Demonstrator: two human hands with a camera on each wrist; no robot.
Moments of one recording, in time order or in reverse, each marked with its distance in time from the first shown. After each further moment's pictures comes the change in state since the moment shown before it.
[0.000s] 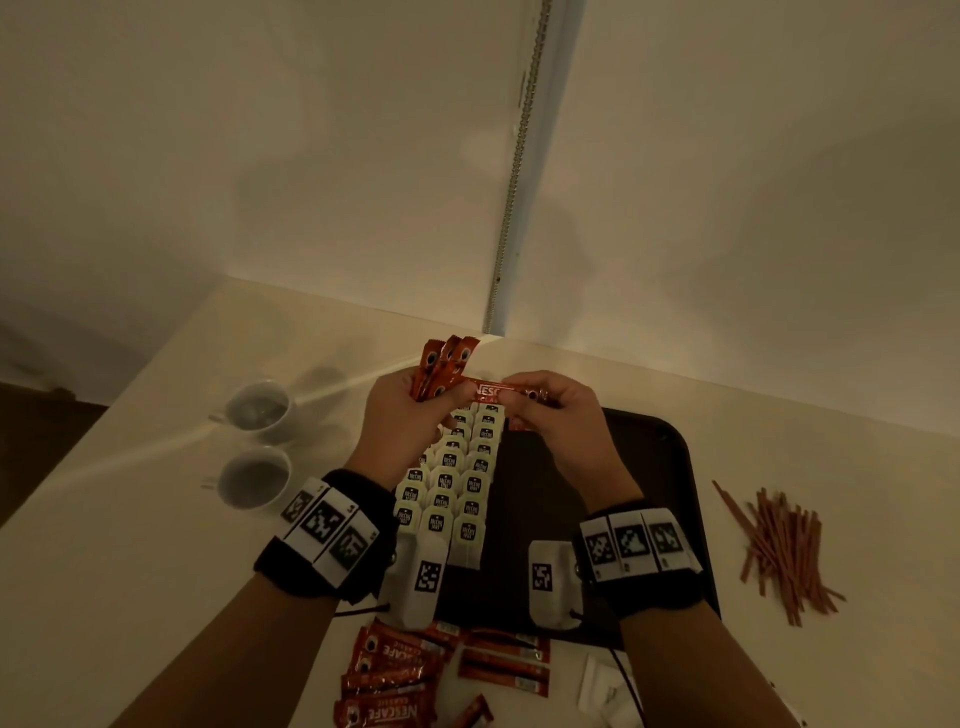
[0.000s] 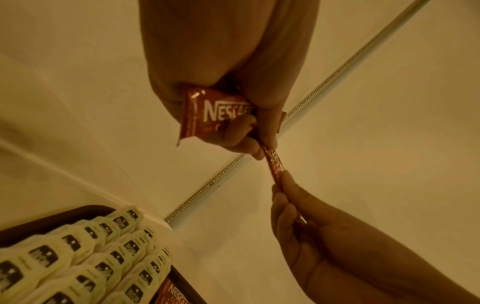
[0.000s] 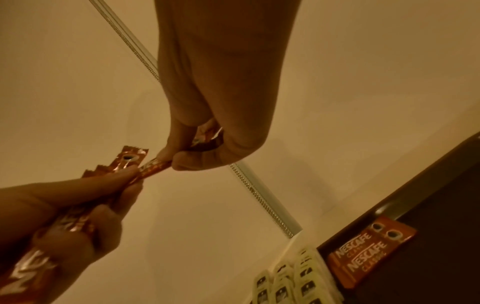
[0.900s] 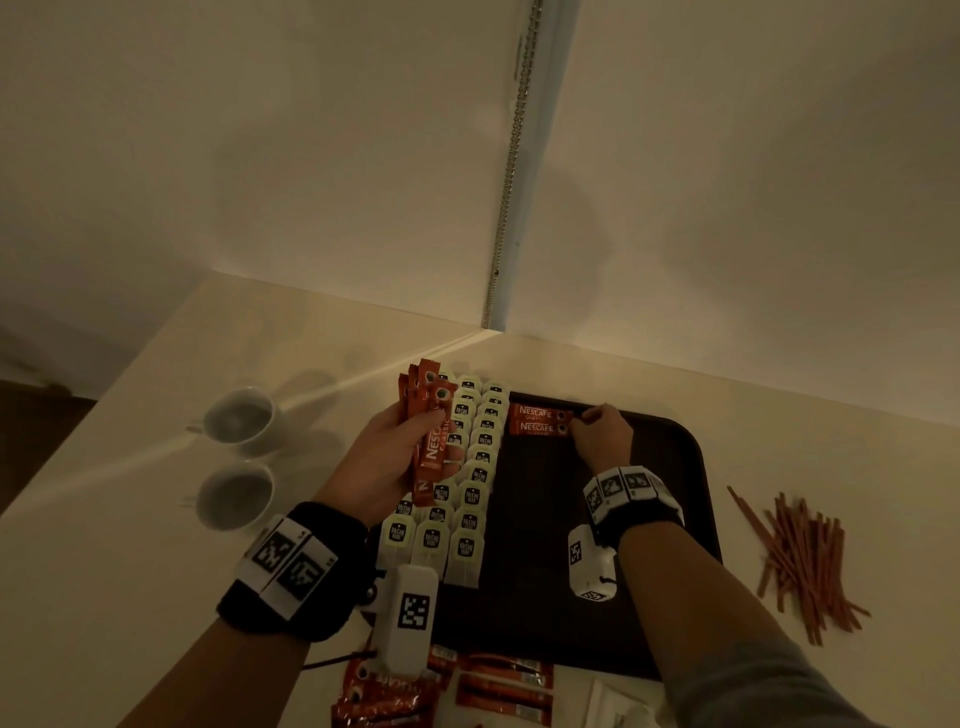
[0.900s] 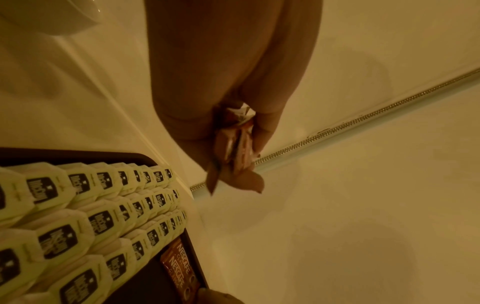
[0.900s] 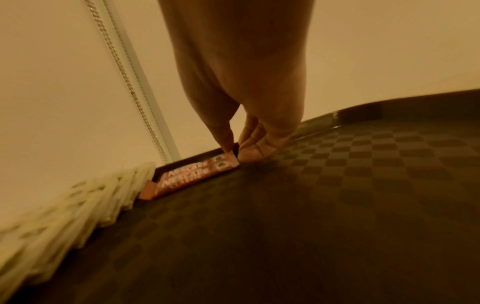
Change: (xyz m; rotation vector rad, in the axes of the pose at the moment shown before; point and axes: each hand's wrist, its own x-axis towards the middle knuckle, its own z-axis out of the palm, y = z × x) left_hand 0.010 -0.021 0.003 -0.458 -0.166 -0.438; right_hand 0.083 0.118 -0.080 -0.718 0.428 0.410
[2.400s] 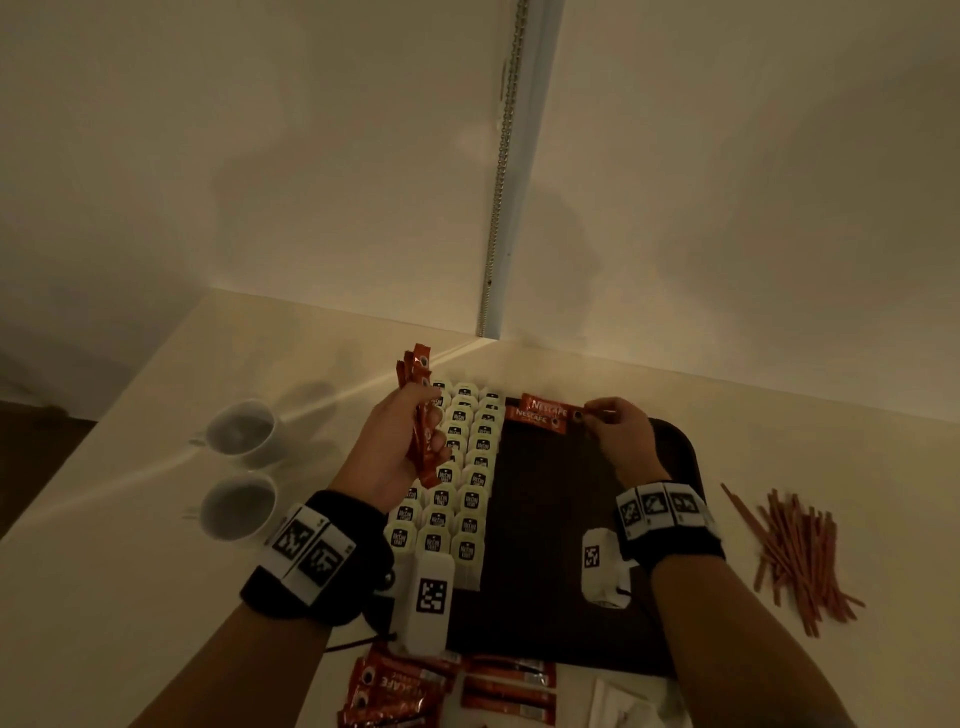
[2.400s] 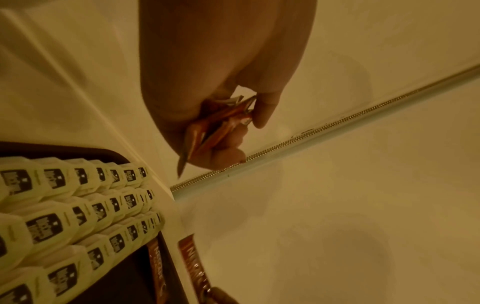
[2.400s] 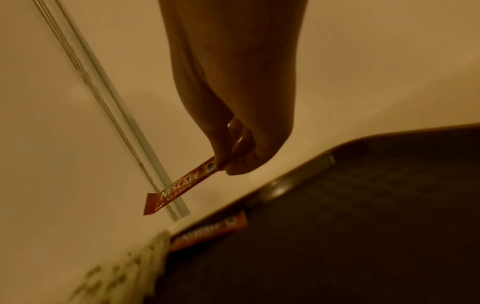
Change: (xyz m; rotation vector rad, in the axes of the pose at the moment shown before) left_hand 0.007 0.013 0.007 -0.101 0.015 0.010; right_hand -0.017 -0.003 -0.034 0.332 -0.078 -0.064
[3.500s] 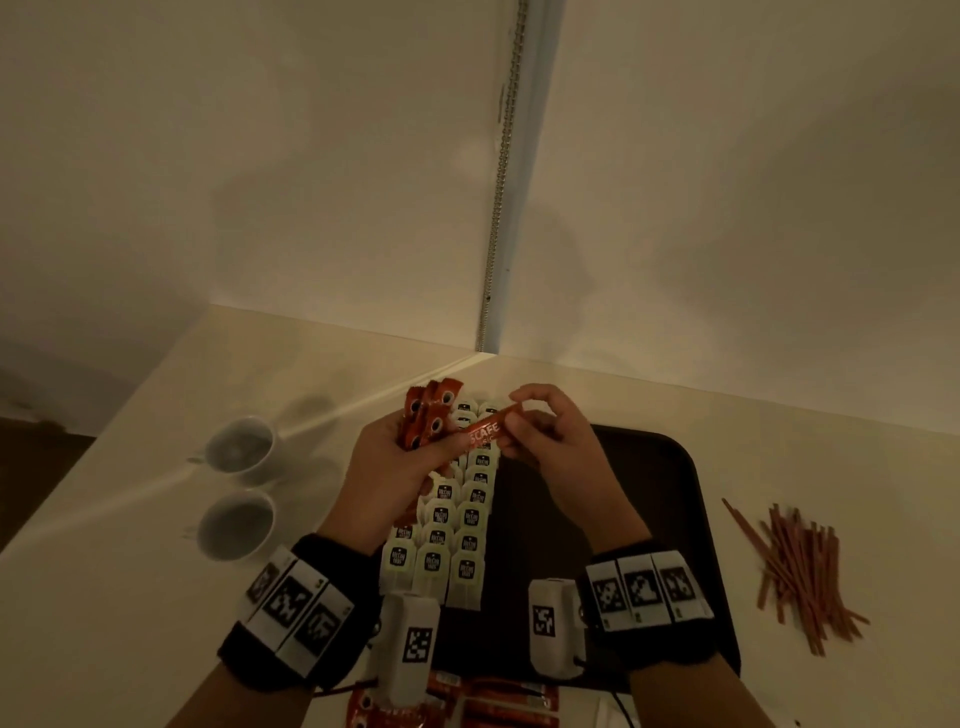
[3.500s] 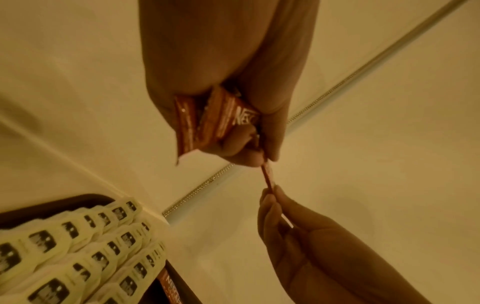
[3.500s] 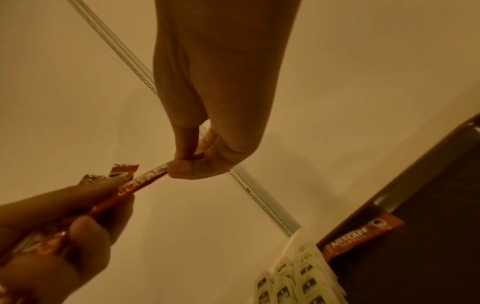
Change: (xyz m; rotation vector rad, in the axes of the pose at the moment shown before) left_hand -0.028 0.000 0.004 0.486 0.072 0.314; right_hand -0.101 -0.079 0.020 0.501 -0.476 -0.259
